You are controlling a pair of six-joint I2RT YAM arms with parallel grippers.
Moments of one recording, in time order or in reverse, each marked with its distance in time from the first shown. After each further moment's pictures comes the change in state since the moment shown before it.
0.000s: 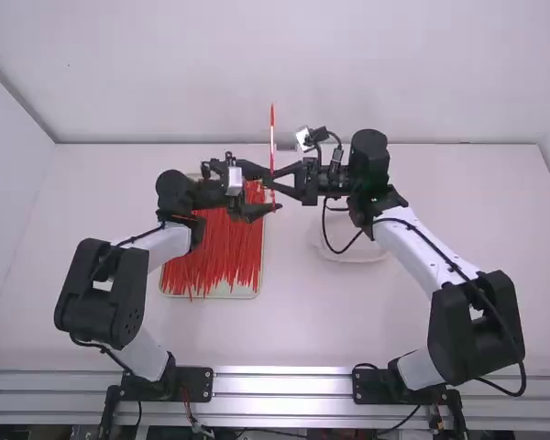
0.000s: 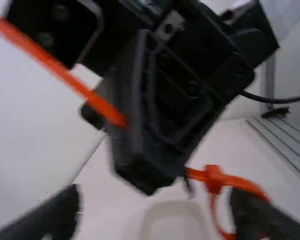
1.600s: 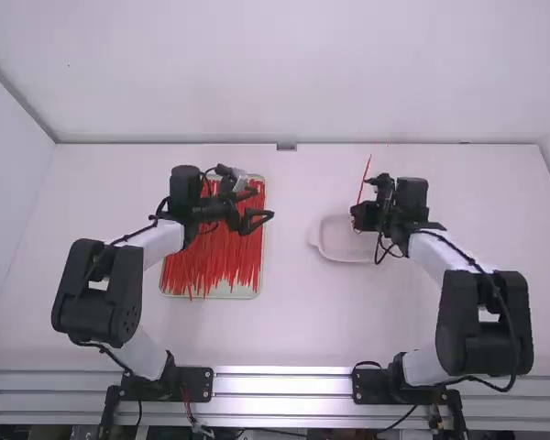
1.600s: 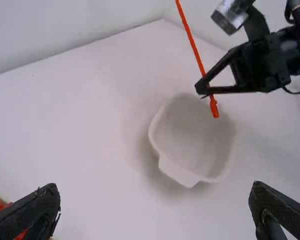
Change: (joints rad) left arm 0.059 0.000 0.011 -0.956 -0.283 0.351; right arm -0.313 0.000 -0.312 -0.409 0.714 -0.388
